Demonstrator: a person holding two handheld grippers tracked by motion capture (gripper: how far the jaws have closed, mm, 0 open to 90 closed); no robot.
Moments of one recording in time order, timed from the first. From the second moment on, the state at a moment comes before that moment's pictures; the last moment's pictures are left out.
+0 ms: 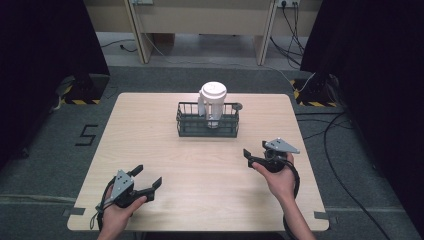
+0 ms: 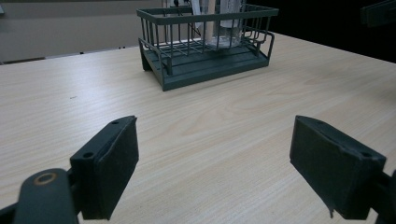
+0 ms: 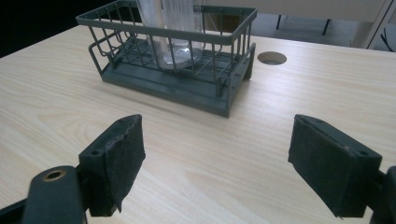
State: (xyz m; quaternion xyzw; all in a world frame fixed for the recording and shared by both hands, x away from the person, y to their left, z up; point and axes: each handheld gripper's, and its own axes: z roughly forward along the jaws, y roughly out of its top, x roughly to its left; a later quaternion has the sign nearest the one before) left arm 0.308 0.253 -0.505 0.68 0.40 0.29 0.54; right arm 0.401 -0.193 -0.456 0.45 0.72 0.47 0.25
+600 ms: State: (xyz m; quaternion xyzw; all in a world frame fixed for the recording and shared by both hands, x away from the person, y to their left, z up) left arm 0.308 0.253 -0.506 0.68 0.40 0.29 0.54; right arm 0.377 -0.217 -0.471 0.46 0.71 0.47 0.25
